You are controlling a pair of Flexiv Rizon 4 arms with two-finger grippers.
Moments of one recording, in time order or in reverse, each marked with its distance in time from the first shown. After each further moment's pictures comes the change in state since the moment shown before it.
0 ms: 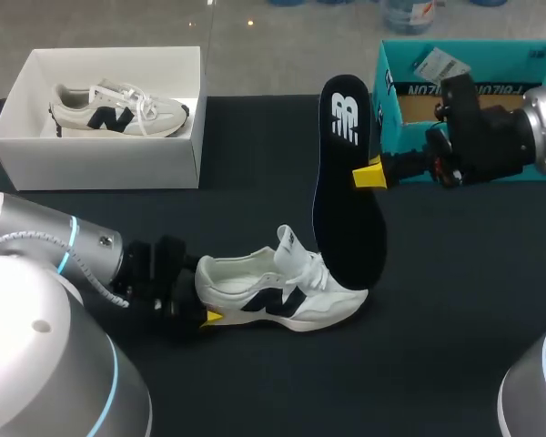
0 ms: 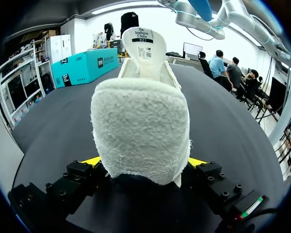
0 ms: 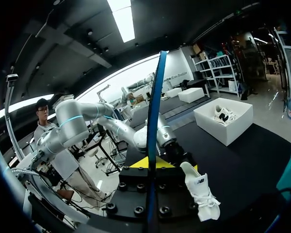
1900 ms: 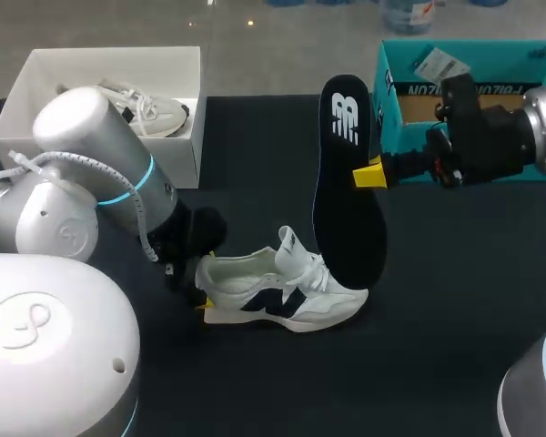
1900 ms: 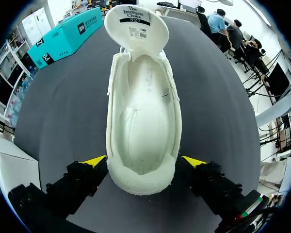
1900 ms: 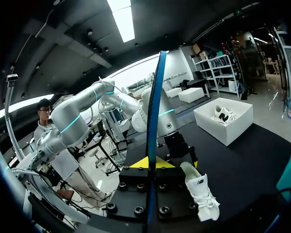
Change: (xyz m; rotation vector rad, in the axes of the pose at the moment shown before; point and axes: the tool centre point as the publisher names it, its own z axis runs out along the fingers) left arm -0.004 -0.026 -0.038 -0.539 0.062 0.067; right arm 0.000 0.000 0.000 0.001 0.000 0.000
